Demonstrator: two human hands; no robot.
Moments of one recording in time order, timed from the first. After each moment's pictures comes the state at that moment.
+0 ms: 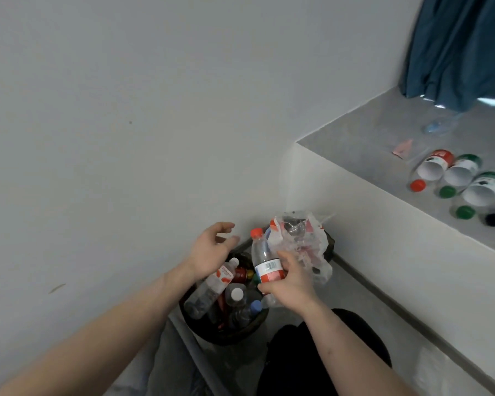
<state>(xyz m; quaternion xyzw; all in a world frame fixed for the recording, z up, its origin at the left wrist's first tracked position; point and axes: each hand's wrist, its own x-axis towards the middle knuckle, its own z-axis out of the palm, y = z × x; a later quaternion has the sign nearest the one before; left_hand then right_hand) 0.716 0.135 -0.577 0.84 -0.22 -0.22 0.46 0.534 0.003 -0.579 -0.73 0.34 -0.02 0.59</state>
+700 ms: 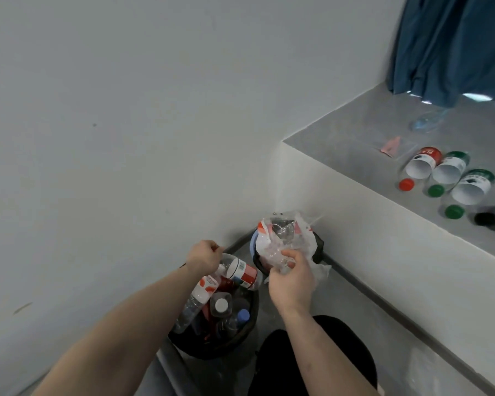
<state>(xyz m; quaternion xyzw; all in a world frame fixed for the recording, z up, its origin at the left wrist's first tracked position) 0.757 0.086 -0.652 0.93 -0.16 -0.22 0.25 0.548 -0.014 -0.585 -0.67 0.48 -0.22 0.52</state>
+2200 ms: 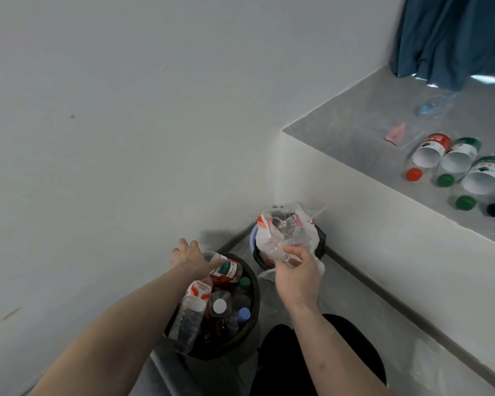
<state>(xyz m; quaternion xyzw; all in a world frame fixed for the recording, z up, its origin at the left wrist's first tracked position) 0.773 0.103 -0.678 0.97 -0.17 -0.19 0.00 0.558 -0.030 -0.602 -0.60 0.47 -0.26 0.59</state>
